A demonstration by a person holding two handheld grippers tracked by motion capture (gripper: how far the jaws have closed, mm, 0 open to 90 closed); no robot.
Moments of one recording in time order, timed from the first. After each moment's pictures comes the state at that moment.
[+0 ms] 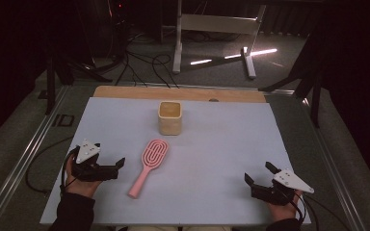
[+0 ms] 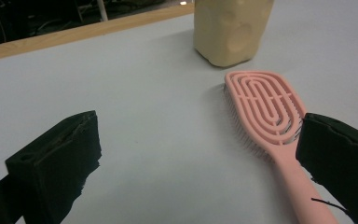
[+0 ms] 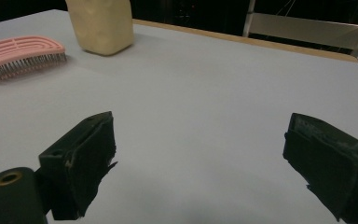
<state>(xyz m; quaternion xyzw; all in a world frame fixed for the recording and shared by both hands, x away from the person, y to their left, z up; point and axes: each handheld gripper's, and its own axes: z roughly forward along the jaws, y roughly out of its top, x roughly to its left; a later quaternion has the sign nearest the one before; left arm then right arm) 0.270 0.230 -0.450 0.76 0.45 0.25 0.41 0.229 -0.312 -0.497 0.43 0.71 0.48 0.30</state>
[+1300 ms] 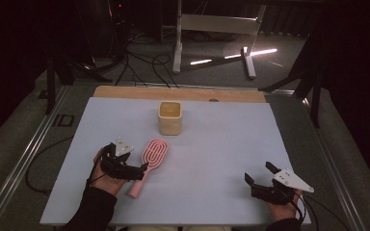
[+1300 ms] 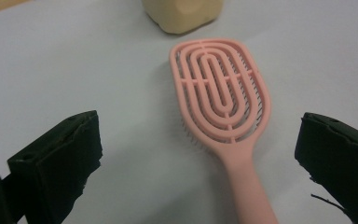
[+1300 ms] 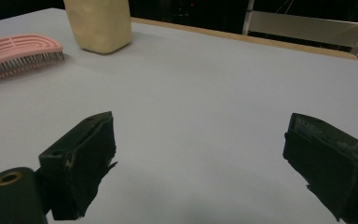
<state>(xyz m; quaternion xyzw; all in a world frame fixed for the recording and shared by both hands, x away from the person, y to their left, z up) 0.288 0.161 -0.459 0.81 0.43 0.20 0.33 0.230 -0.313 -0.498 0.43 0.71 0.48 0.30</state>
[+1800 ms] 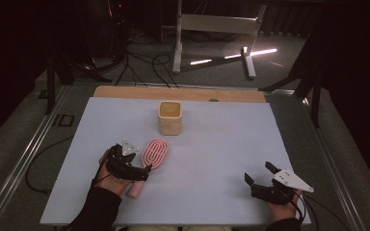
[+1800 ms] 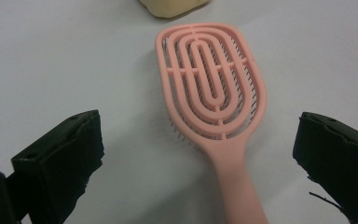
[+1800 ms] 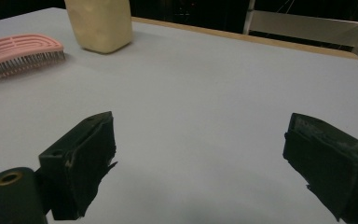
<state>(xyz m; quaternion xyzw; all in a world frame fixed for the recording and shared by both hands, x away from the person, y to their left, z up) 0.292 0.150 -0.467 0.82 0.44 0.18 0.31 0.230 -0.313 -0.499 0.43 0.71 0.48 0.29</state>
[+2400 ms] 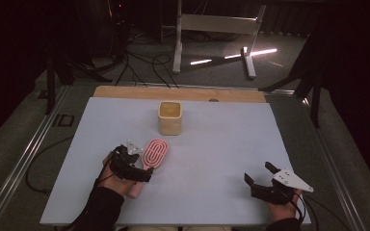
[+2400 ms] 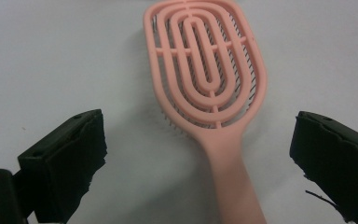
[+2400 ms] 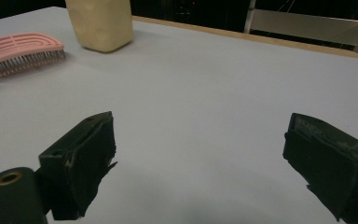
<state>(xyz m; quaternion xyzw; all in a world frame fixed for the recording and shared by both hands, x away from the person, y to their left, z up) 0.296 0.142 -0.475 0.84 0.45 0.16 0.28 0.231 -0.313 -0.499 0.43 0.71 0.48 0.29</state>
